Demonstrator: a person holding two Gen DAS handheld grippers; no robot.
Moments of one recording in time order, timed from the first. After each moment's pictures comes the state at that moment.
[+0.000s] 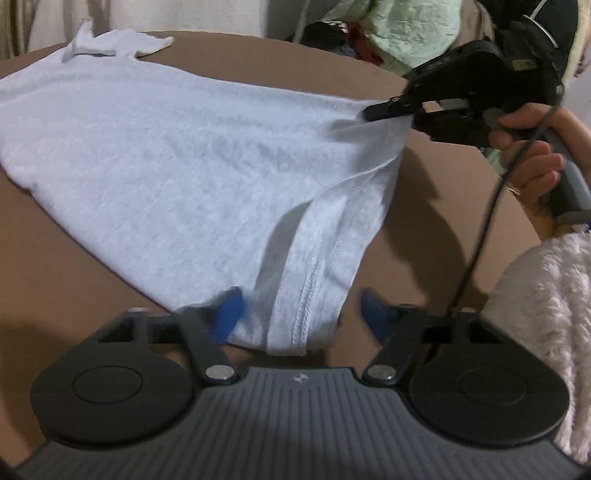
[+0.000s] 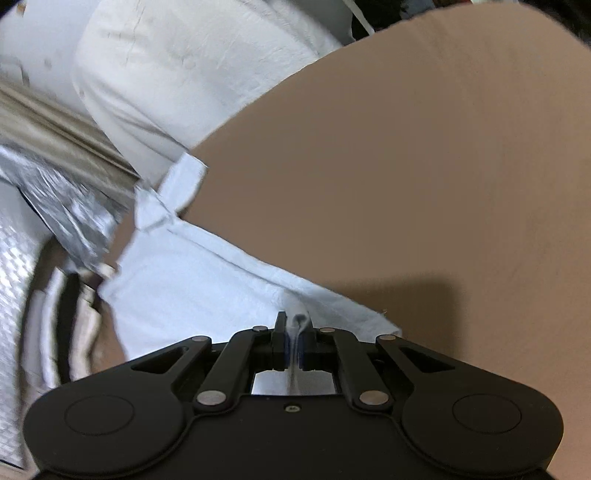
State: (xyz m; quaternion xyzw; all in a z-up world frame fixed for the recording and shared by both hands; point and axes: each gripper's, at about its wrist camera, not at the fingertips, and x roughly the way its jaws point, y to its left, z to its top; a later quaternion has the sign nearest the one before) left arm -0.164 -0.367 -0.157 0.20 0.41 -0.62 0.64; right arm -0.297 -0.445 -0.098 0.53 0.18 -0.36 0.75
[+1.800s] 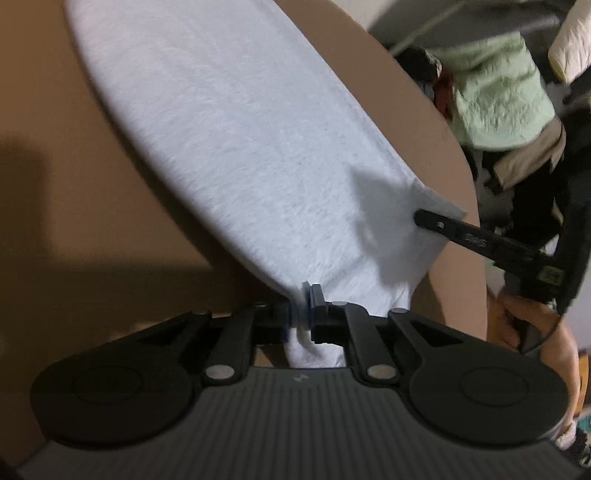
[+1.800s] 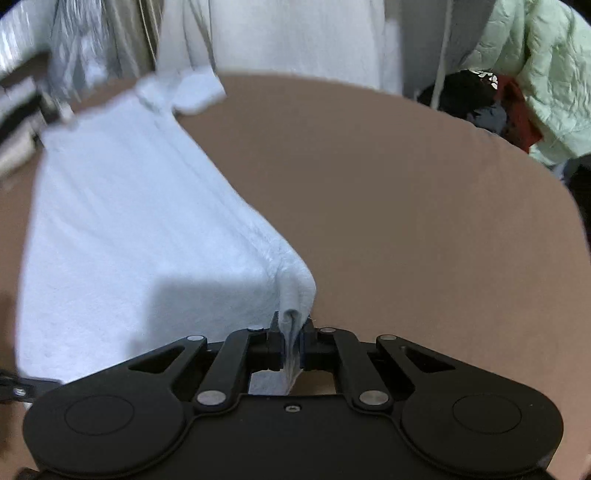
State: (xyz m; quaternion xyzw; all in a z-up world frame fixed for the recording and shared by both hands) left arm -0.115 -0.390 -0.151 0.01 0.59 -0.52 0.61; right arm -0.238 -0.435 -0.093 0.22 0.42 -0.41 0.78
